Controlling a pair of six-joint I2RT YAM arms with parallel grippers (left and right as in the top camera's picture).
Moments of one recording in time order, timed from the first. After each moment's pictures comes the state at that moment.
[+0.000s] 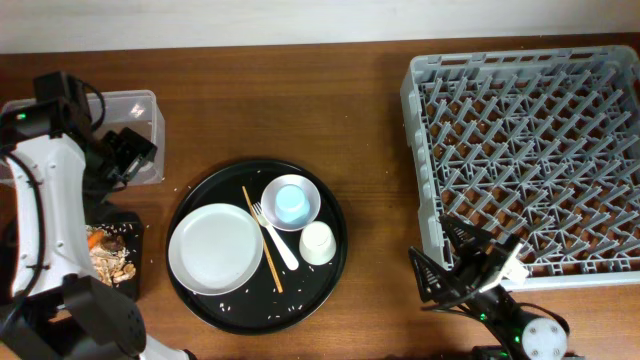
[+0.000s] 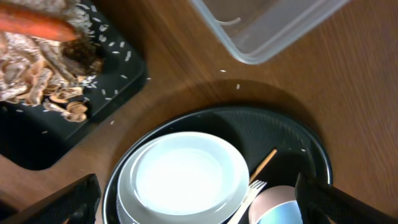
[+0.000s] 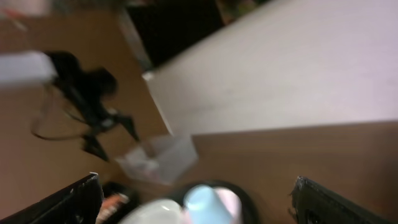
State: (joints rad) left arm 0.29 1.75 1.68 -1.35 0.06 -0.66; right arm -0.01 0.01 0.01 0.30 -0.70 0.63
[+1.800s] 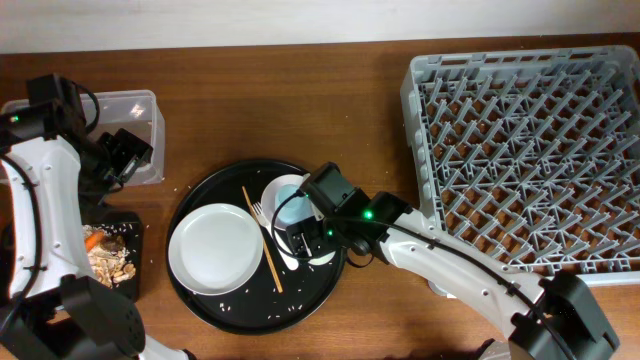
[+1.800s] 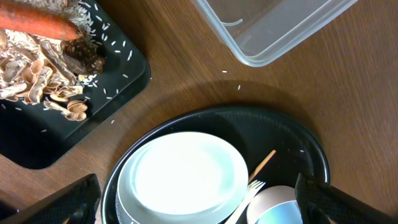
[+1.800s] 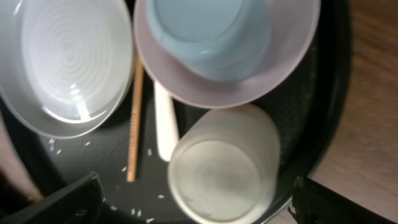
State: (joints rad) left arm 0.32 1.74 1.67 -1.35 0.07 -0.66; right arm 0.77 1.62 1.14 -0.65 -0.16 0.40
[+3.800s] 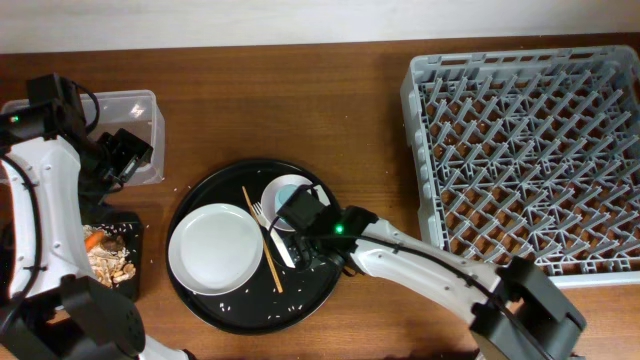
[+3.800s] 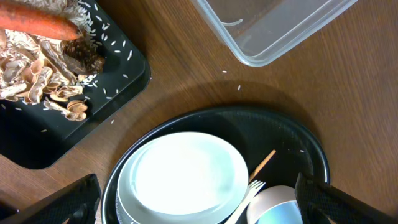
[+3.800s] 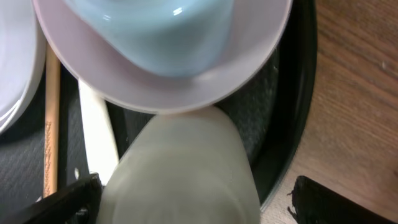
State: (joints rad) left arm 0.32 1.74 1.67 -1.35 0.07 -0.66; right arm 0.88 1.74 1.14 -0.64 0.14 0.42
